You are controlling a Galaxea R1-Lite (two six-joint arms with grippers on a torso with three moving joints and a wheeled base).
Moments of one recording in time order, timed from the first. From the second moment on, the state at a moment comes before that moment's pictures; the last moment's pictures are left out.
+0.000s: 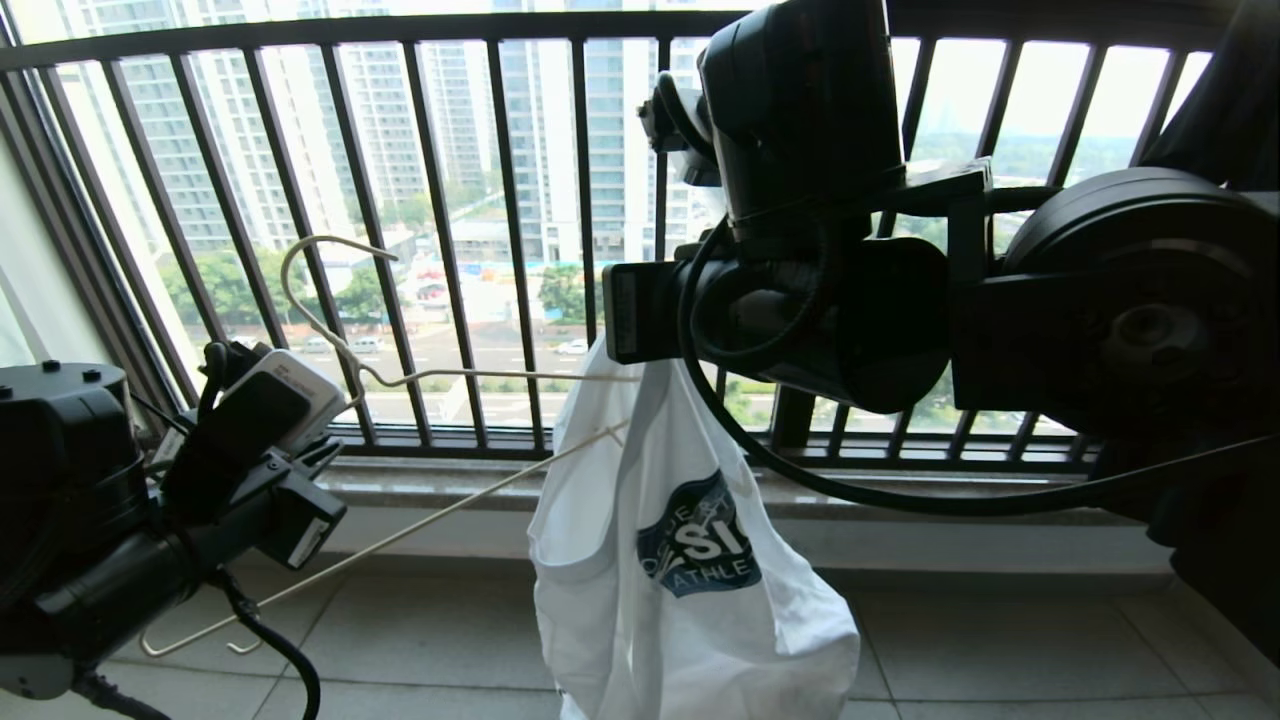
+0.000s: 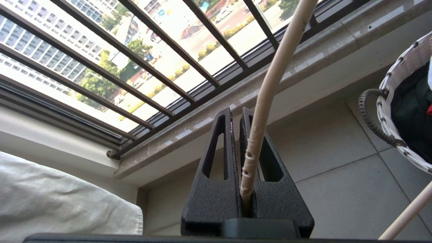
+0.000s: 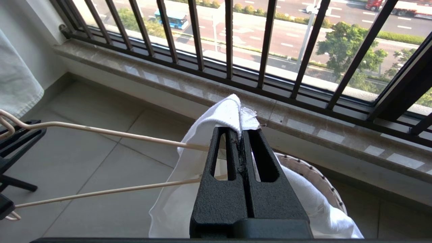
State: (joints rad) left arm -0.29 1.33 -0.52 -0.60 0.25 0.58; right arm 0.89 1.89 -1.75 0.14 -0.47 0.24
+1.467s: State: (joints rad) left arm -0.56 1.62 -0.55 -0.96 0.63 0.48; right arm 0.84 1.97 -1.87 0.15 -0.52 0.41
